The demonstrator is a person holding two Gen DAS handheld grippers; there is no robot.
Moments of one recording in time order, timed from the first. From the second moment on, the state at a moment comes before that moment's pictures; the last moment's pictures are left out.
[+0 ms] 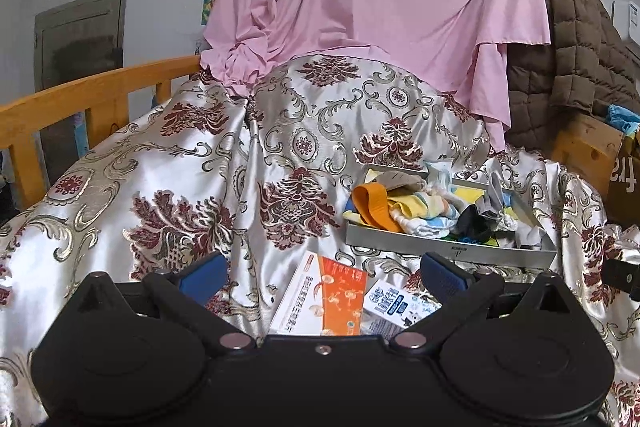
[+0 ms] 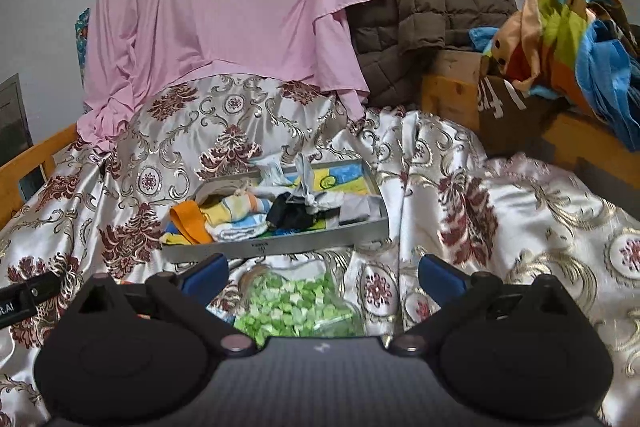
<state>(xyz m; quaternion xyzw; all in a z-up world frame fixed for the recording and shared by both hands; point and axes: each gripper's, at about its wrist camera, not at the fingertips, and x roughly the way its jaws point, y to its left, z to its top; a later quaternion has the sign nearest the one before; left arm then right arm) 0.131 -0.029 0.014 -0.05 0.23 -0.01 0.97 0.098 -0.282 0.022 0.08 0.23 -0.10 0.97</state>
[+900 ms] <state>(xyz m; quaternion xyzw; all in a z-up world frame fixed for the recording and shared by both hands) 0.083 -0.023 0.006 -0.04 0.24 0.03 0.97 0.045 -0.255 0.010 0.04 0.22 -0.09 0.97</state>
